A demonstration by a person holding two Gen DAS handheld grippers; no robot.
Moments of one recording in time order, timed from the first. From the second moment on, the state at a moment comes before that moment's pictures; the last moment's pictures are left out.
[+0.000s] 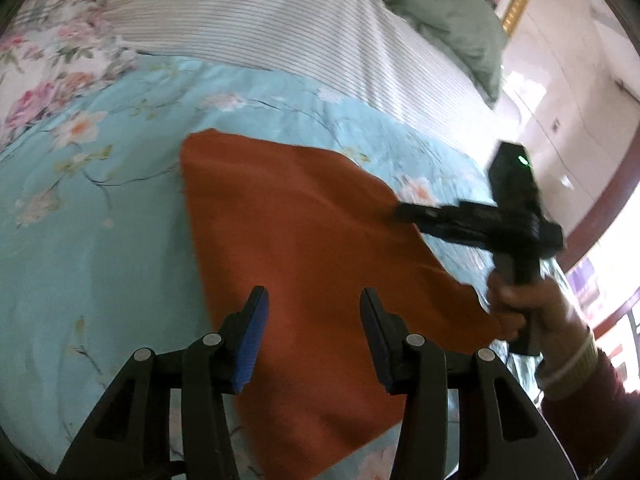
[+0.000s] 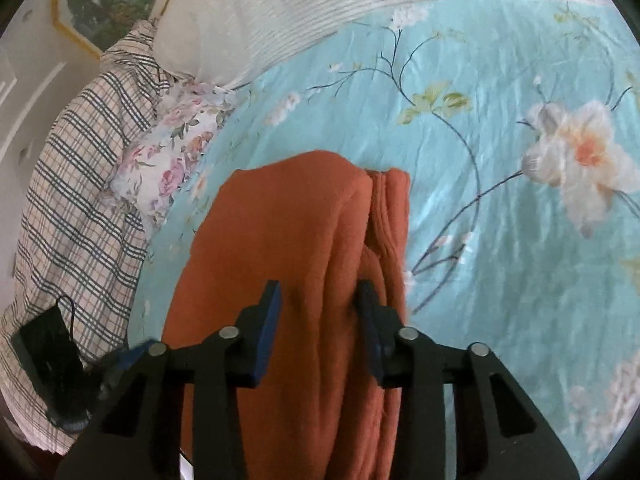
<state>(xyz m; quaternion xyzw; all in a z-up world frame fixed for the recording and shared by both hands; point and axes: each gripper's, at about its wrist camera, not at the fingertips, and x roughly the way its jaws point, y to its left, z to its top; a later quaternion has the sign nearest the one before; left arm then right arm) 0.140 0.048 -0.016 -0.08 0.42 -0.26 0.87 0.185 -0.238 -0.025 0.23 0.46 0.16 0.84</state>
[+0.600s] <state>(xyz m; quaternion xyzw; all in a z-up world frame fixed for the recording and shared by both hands) 0.130 0.009 -0.056 -0.04 0.45 -0.29 0.84 0.159 -0.275 -0.048 0.25 0.44 0.10 0.85</state>
